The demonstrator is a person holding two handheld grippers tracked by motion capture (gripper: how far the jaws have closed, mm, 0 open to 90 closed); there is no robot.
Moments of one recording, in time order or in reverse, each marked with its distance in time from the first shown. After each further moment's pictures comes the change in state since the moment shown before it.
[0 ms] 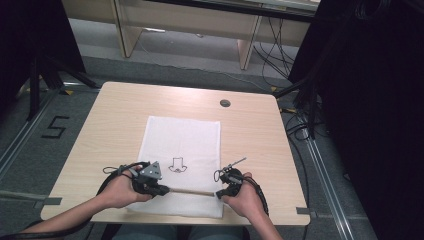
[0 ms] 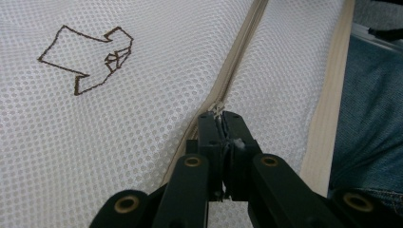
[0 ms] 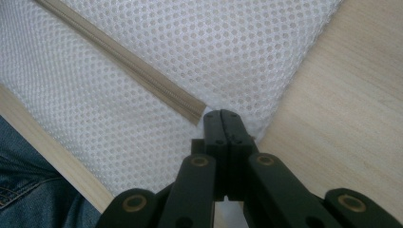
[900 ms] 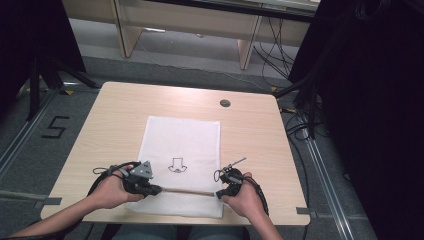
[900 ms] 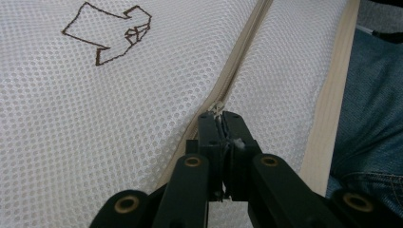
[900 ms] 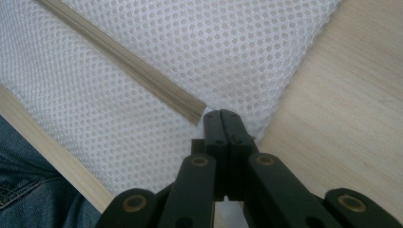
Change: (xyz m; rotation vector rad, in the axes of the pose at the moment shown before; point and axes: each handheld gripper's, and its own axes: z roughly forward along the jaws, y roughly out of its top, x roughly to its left) left arm 0.007 -0.015 -0.015 0.012 0.023 -0.015; right arm -0.001 0.000 -0.001 0.011 0.001 -0.004
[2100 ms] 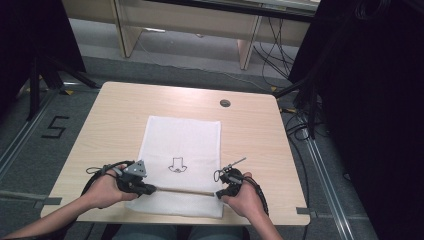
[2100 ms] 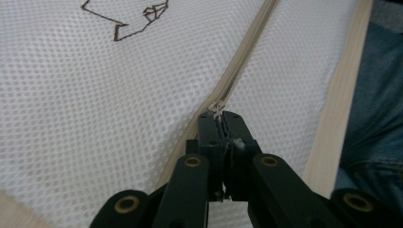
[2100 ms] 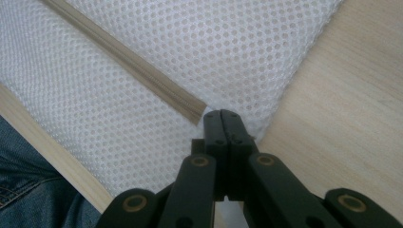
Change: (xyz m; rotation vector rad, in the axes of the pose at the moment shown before) left arm 0.008 -0.012 -0.008 0.014 0.016 -0.031; right arm 0.001 0.000 0.001 -0.007 -0.001 0.008
